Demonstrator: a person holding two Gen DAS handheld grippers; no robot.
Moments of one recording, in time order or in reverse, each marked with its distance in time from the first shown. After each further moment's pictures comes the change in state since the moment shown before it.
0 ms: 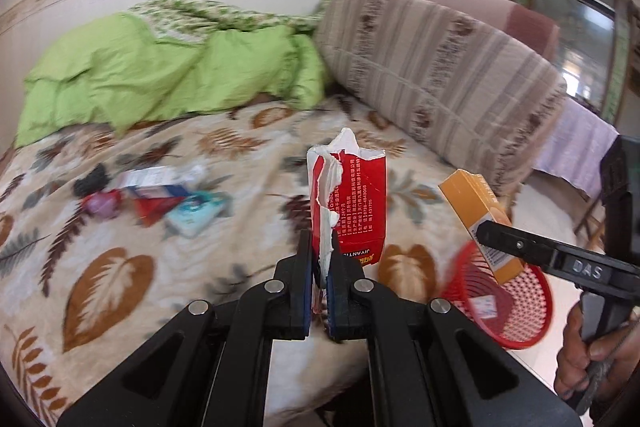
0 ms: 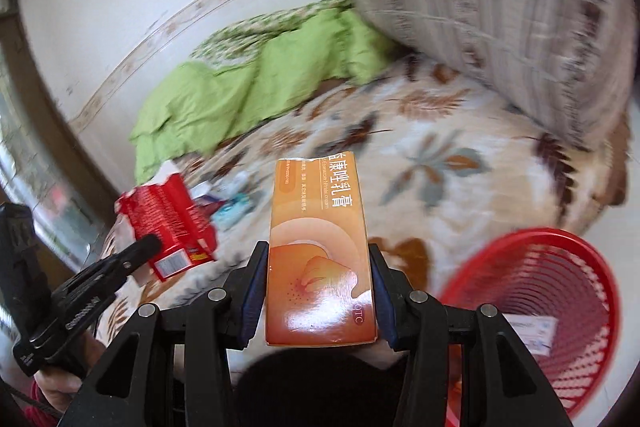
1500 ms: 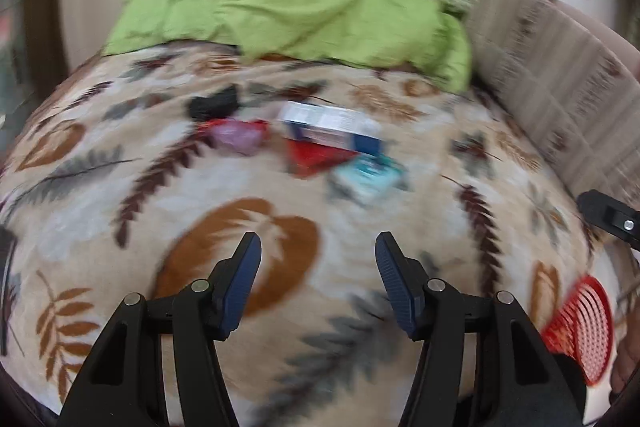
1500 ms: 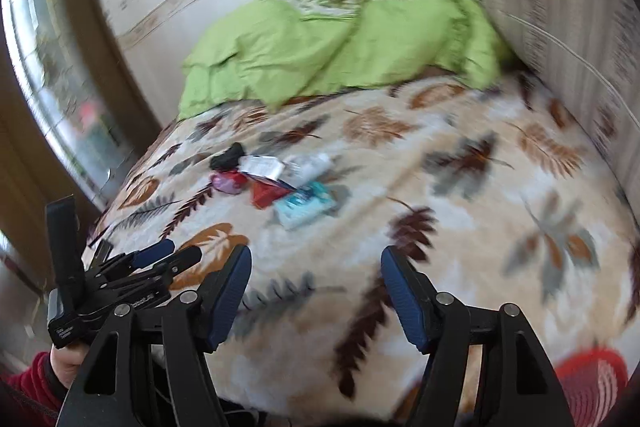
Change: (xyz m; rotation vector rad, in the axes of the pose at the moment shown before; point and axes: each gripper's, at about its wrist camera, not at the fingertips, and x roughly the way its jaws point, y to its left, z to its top) left arm 0.021 0.182 -0.027 -0.310 0.099 0.362; right arm 0.118 0.134 0.037 -0.348 0.159 0.164
